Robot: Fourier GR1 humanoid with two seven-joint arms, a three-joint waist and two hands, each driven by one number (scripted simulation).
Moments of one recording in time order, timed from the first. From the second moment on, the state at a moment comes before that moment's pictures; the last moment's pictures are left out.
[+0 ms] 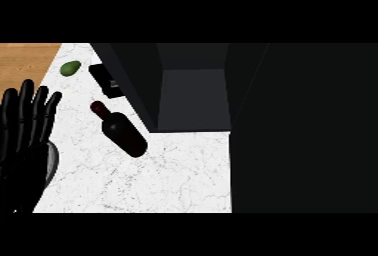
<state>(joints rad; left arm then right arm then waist) 0.01 0.08 0.00 -2.10 -0.03 -0.02 -0.04 -0.01 -0.08 -0.02 -2.10 0.03 0.01 -0.04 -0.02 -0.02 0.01</state>
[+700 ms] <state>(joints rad) -0.17 0.00 -0.26 -1.98 0.12 0.28 0.20 0.20 -0.09 0.14 -2.31 -0.09 0.14 0.14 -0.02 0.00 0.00</state>
